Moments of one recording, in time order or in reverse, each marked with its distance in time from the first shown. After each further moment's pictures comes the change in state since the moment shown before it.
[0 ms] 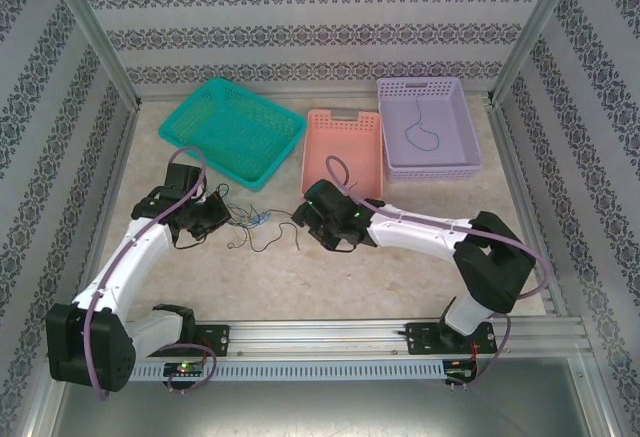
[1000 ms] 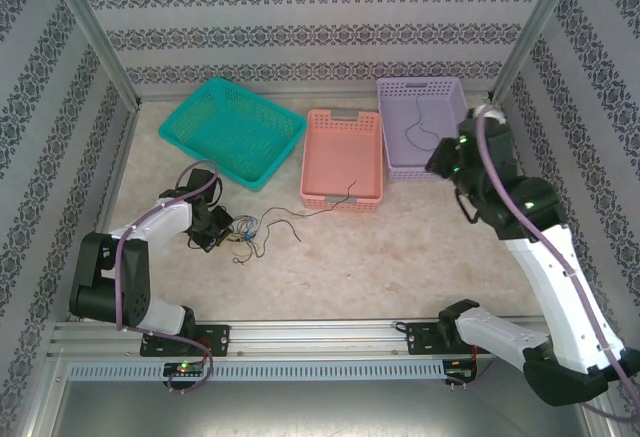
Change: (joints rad) left arm 0.002 0.331 -0.043 0.064 -0.109 -0.251; right arm -0.457 -0.595 0.398 -0.706 0.340 -0.880
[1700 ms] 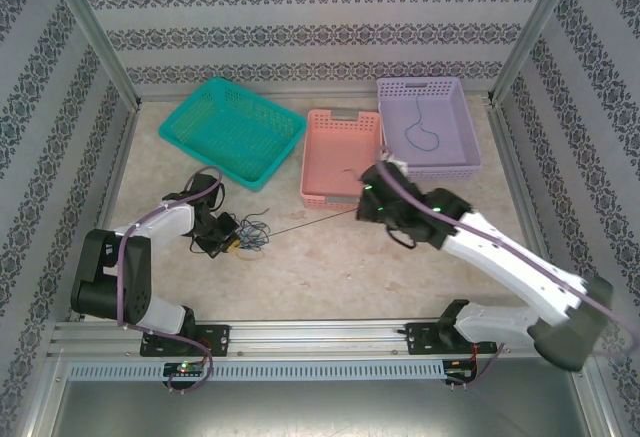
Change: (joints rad) left arm -0.010 0.020 -0.030 0.015 0.145 0.031; right arm 0.304 0.084 -0.288 0.128 -0.036 0.188
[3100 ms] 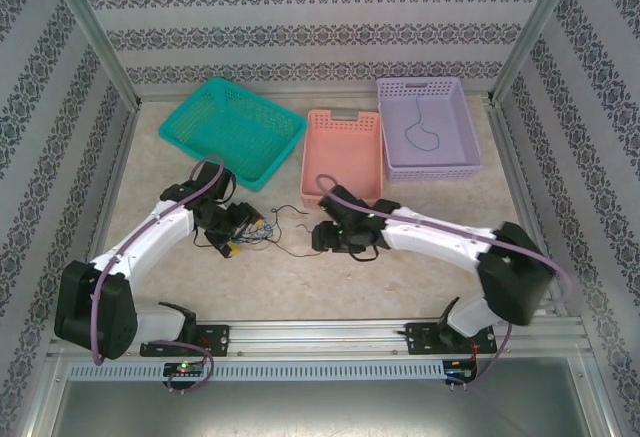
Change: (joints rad) left arm -0.158 -0.166 0.142 -0.201 0.049 -0.168; right arm 0.121 0.431 -0.149 0.302 -0.355 0.040
